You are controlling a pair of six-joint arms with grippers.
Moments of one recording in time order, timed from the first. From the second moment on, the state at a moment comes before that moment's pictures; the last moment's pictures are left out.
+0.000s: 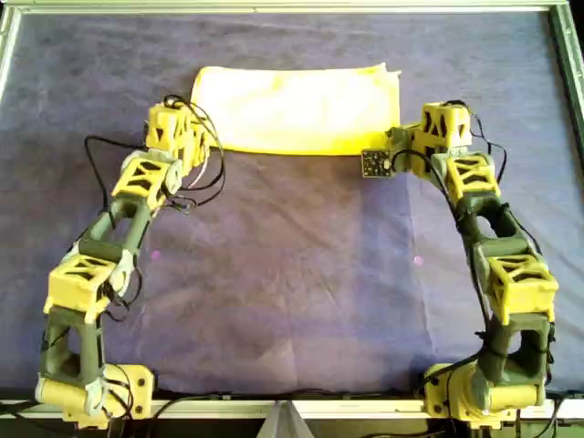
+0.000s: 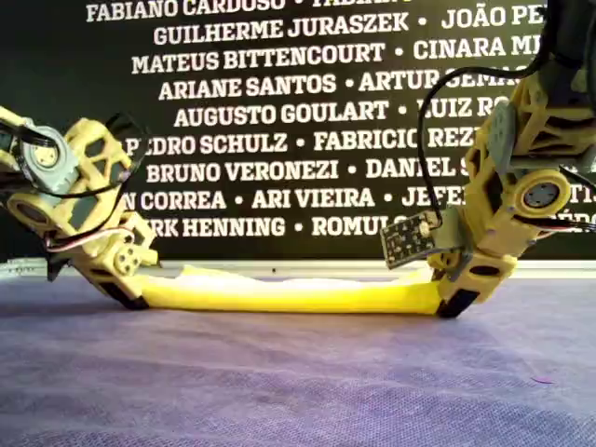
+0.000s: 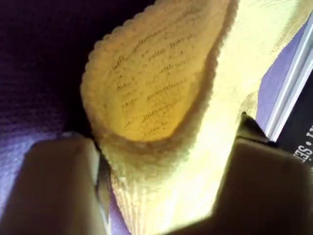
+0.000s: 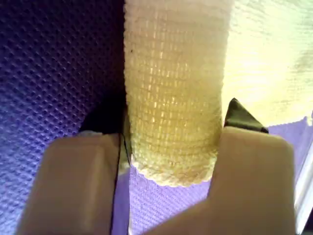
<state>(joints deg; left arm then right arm) -14.2 42.8 54.7 21.7 4.0 4.4 7.6 43.1 57.9 32.9 -12.6 0.7</state>
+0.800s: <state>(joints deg) -14.3 42.7 51.2 21.7 4.2 4.0 7.7 35.7 45.9 32.9 -12.9 1.3</state>
